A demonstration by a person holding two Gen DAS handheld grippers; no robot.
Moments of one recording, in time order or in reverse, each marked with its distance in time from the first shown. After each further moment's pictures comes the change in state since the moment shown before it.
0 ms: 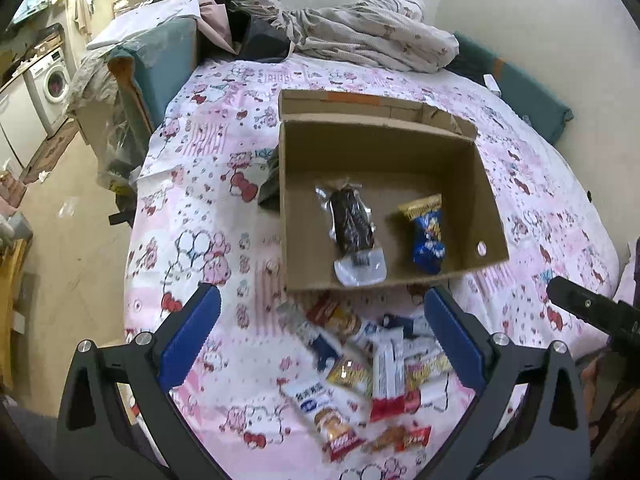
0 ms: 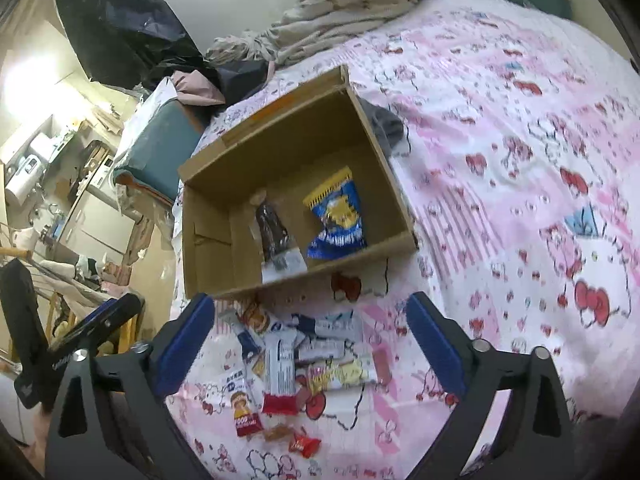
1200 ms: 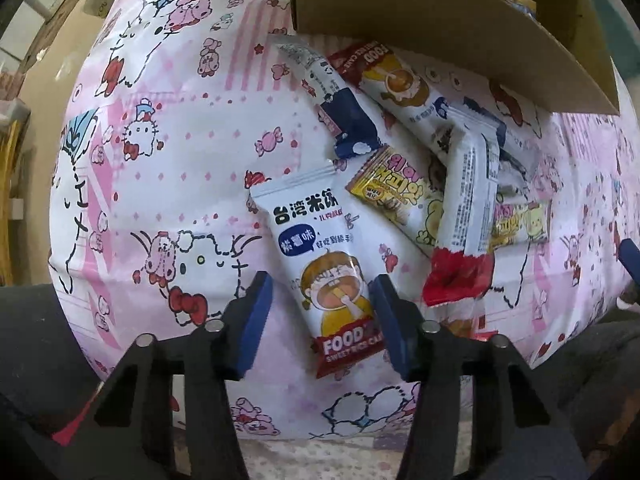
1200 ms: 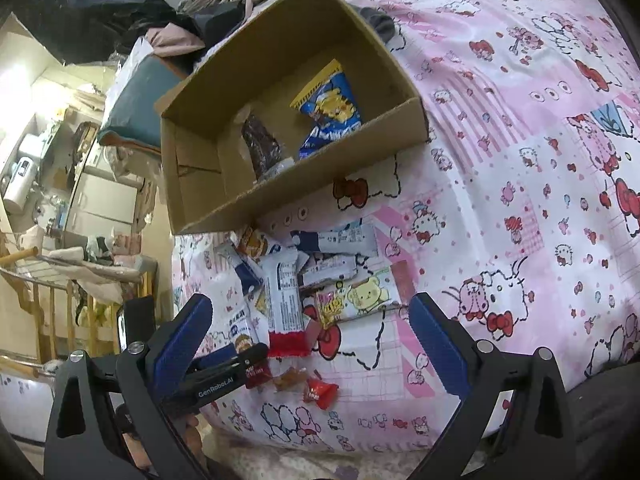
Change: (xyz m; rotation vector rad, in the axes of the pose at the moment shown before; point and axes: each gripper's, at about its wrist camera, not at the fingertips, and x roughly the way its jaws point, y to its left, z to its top) left arm 0.116 -0.009 -0.119 -0.143 0.593 0.076; right arm 0.042 -0.008 -0.041 0.112 0.246 0.030
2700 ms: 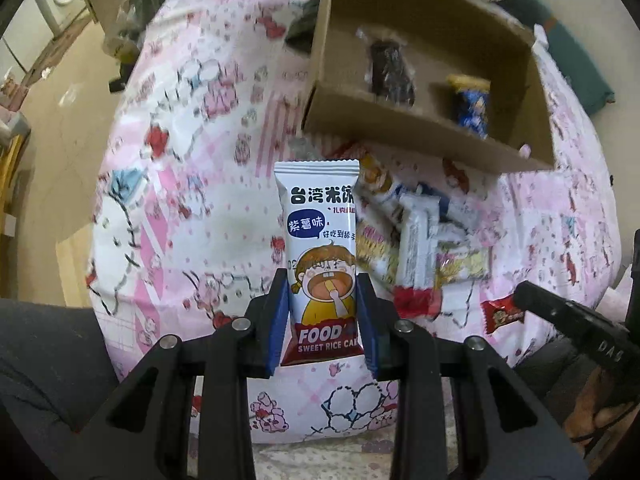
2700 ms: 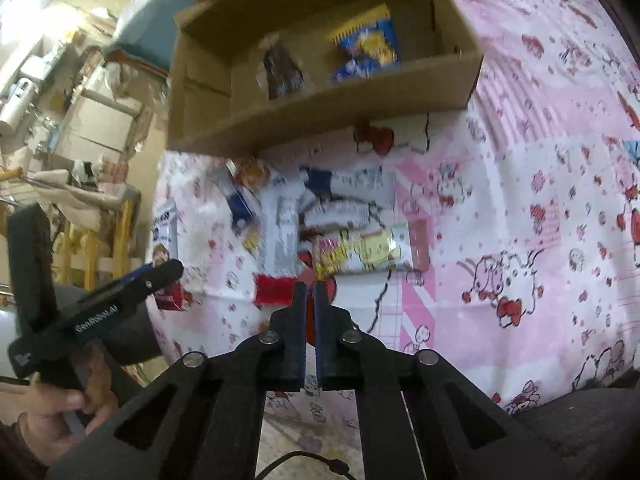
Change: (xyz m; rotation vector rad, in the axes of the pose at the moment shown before) left arm -0.082 0.029 0.001 -0.010 -0.237 -0.088; right arm 0.017 0.017 -0.015 -0.185 0.139 -0.056
